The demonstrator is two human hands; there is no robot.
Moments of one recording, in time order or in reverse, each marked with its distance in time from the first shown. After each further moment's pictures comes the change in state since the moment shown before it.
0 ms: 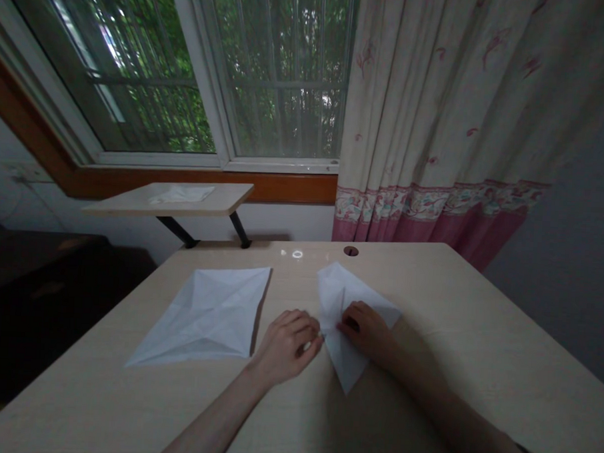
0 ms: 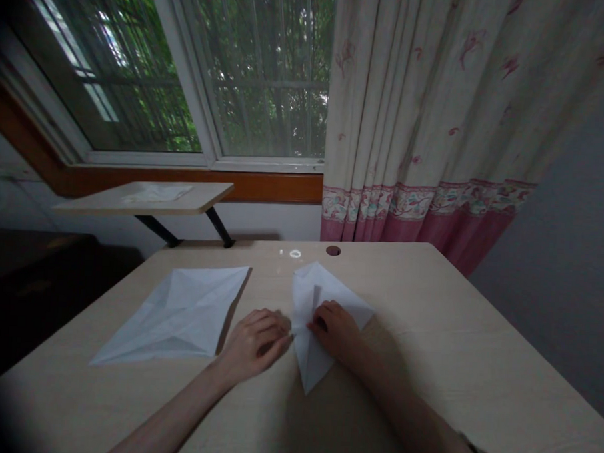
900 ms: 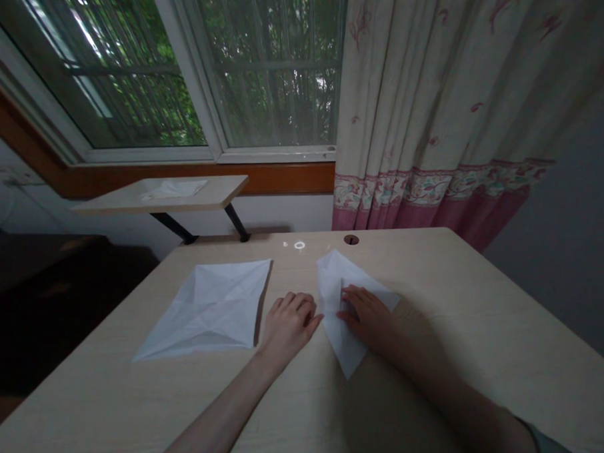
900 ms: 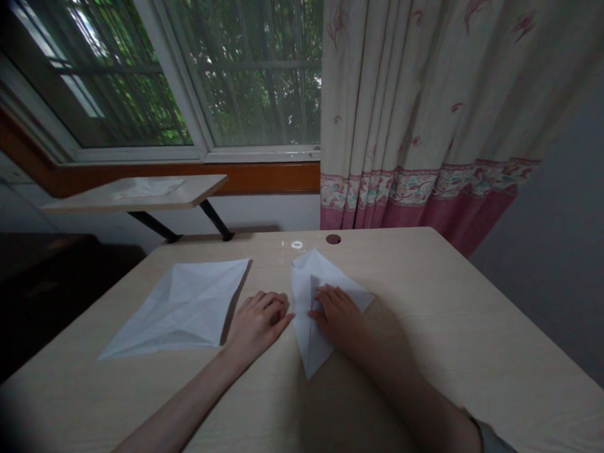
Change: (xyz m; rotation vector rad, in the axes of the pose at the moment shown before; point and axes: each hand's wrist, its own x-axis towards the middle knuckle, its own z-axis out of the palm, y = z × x) left_hand 0.009 0.001 0.006 0.291 -0.040 -0.261; right_hand -0.008 -0.009 -0.003 -0.170 0.059 -0.047
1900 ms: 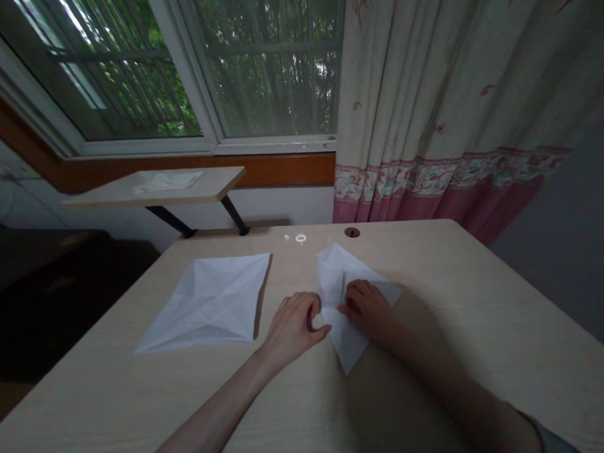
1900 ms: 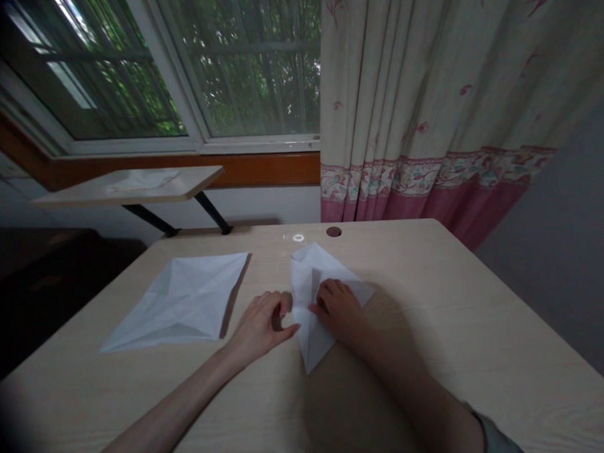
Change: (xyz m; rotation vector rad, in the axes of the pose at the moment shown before) left_hand -0.005 0.008 -0.002 -0.307 -0.147 -0.091; right_hand 0.006 0.003 -0.002 0.079 -0.094 0.031
